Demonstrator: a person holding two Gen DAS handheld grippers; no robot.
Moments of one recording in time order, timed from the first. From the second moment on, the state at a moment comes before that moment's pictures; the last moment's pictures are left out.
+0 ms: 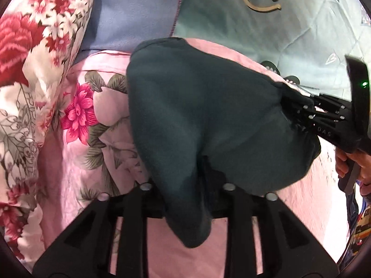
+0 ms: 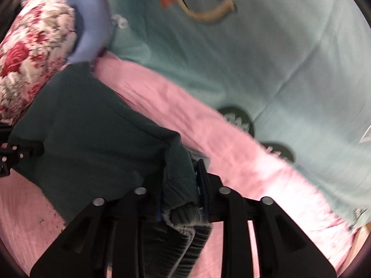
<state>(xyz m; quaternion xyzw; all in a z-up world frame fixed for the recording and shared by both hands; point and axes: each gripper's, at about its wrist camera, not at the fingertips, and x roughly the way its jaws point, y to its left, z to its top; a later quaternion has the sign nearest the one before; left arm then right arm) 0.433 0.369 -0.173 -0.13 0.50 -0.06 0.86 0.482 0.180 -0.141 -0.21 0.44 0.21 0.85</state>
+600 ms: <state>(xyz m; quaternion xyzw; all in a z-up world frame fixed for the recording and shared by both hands) 0.475 0.363 -0.174 -0.13 0.45 -0.03 0.88 0.482 0.115 -0.149 0.05 0.46 0.25 0.85</state>
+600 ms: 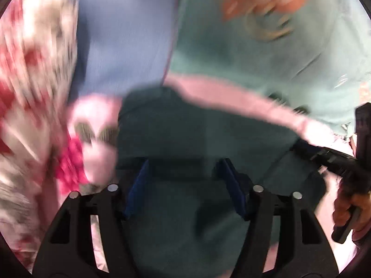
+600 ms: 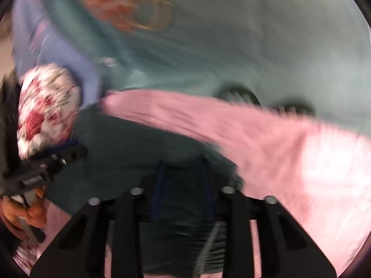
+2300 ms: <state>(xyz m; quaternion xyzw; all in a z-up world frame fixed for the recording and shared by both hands) 0.142 0.266 -0.005 -0.03 0.41 0.04 0.91 0.131 0.095 -0.014 -0.02 0.41 0.17 0.90</state>
